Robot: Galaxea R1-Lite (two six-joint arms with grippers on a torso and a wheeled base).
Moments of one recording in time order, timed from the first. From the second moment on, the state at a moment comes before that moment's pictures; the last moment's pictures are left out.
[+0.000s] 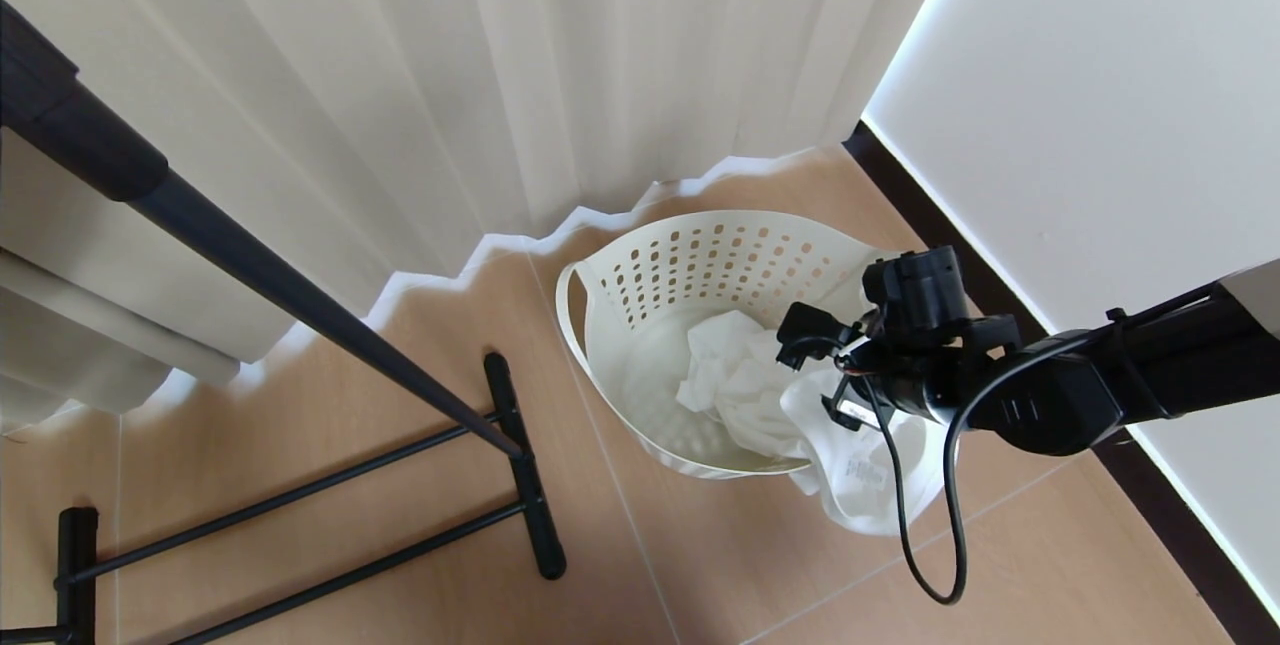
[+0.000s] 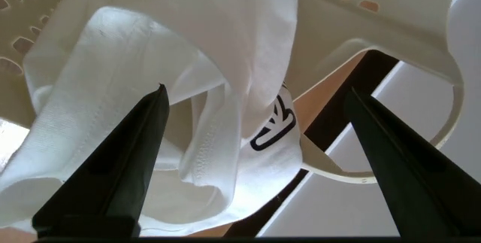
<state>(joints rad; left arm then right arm) 0.01 0.00 -0.01 0.02 -0.10 0.02 0.42 2.00 -1.08 -0.28 -0.41 -0.80</state>
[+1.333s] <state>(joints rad) 0.01 0.00 -0.01 0.02 -0.10 0.02 0.42 1.95 -1.05 -0.28 -0.36 -0.57</state>
